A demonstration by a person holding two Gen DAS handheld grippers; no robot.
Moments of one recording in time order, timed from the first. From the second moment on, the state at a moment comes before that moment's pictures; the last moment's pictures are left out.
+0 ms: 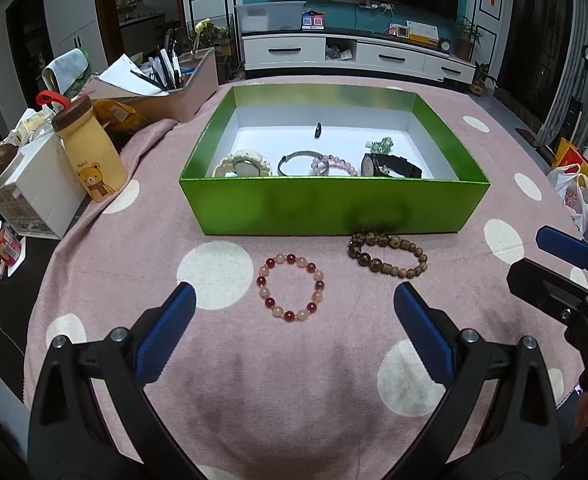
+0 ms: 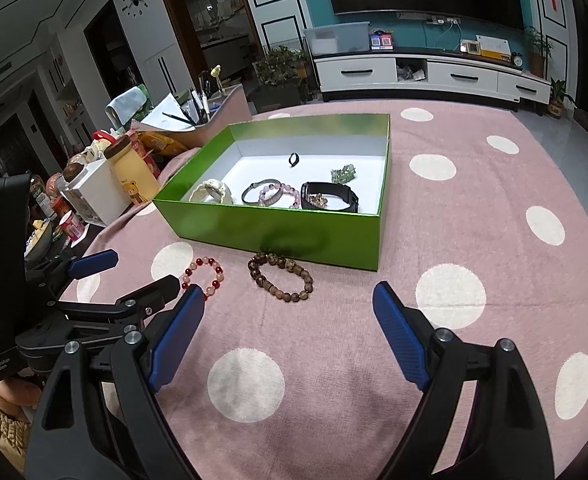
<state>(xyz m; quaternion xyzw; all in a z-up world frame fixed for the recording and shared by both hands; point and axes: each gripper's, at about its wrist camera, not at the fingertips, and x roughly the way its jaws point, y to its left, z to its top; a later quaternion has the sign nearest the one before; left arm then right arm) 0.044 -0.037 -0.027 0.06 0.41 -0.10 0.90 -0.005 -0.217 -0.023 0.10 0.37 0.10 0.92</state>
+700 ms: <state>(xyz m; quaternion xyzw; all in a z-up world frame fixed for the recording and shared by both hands) 0.060 -0.023 -0.057 0.04 0.43 -0.12 0.89 0.022 -0.219 -0.059 0.10 0.42 0.09 0.90</state>
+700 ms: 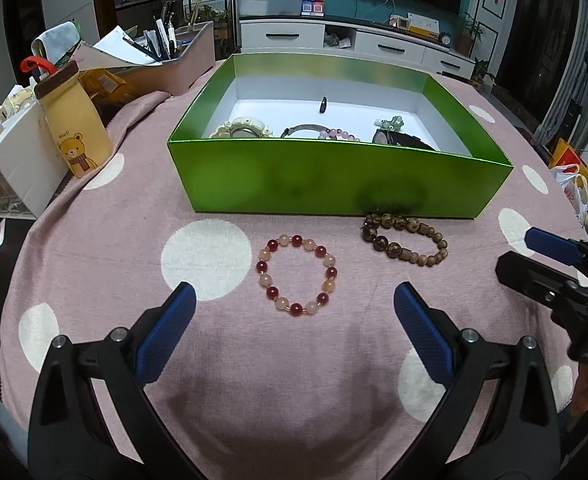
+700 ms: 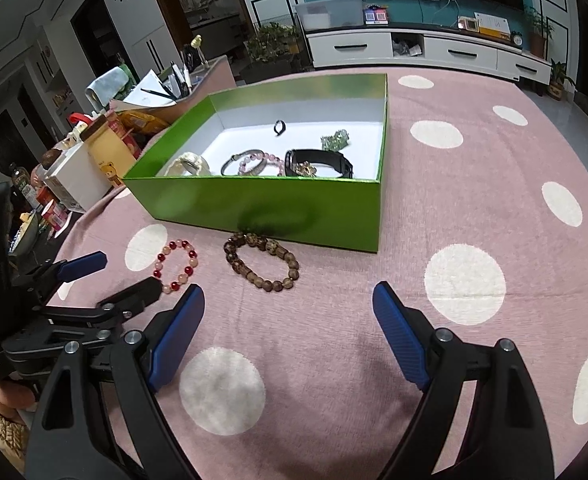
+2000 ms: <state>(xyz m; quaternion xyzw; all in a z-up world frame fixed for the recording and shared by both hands) 0.077 -0.016 -0.089 0.05 0.43 -0.13 0.89 0.073 -0.169 -0.094 -0.04 0.44 0.10 0.89</state>
